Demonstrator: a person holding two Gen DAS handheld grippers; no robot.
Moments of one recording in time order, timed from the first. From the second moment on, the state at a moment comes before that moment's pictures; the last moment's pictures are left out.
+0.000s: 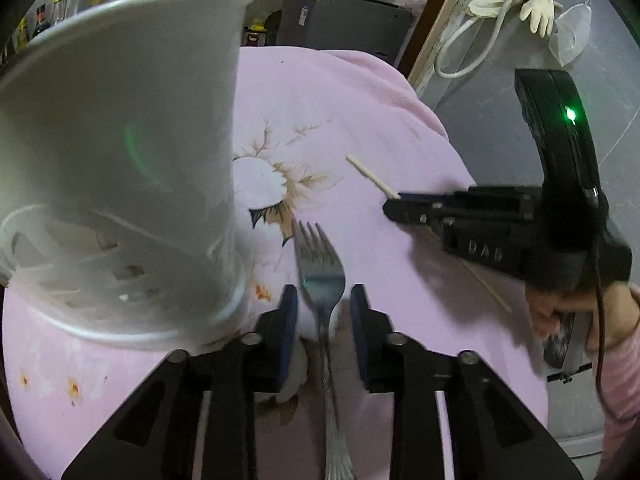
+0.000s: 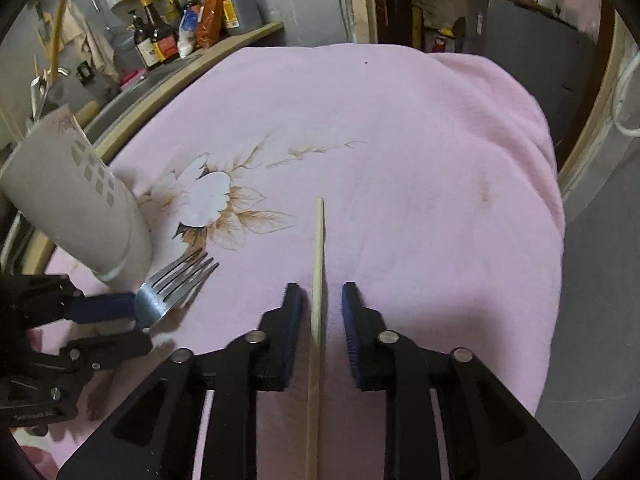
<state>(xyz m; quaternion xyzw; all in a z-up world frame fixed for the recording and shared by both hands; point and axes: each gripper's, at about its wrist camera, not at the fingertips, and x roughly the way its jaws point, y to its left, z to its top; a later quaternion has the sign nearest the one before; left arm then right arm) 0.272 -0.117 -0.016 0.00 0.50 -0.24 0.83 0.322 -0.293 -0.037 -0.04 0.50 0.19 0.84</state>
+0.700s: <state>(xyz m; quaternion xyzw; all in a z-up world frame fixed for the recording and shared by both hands) 0.212 -0.087 0.007 -0.02 0.38 -0.28 0.88 0.192 -0.295 0.012 -0.04 0.25 0.14 0.96</state>
